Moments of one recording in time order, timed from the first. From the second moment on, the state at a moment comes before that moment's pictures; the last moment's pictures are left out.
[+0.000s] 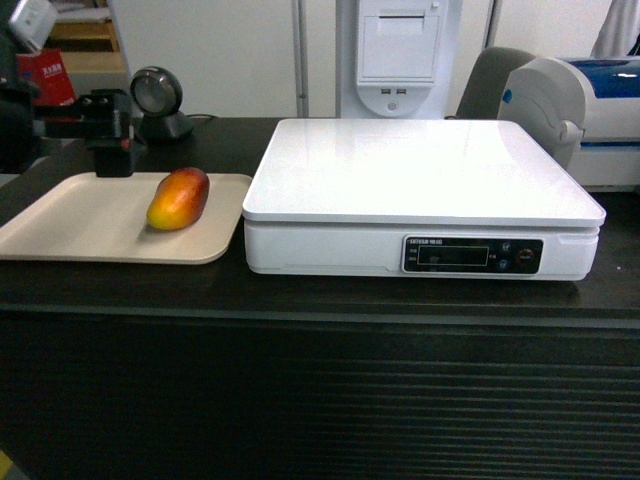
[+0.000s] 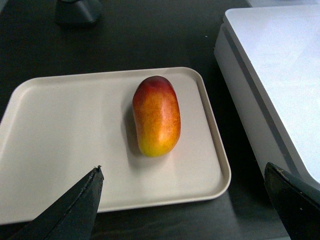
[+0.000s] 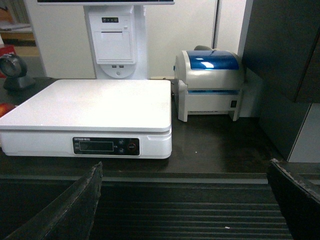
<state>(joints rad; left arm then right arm) -0.03 1.77 0.98 0.36 0.09 0.03 0.00 0.00 0.01 0.00 0.00 -0.01</state>
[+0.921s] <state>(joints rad) 0.01 2.35 1.74 -0.14 0.14 0.09 0.00 0.00 0.01 0.00 0.00 -0.01</state>
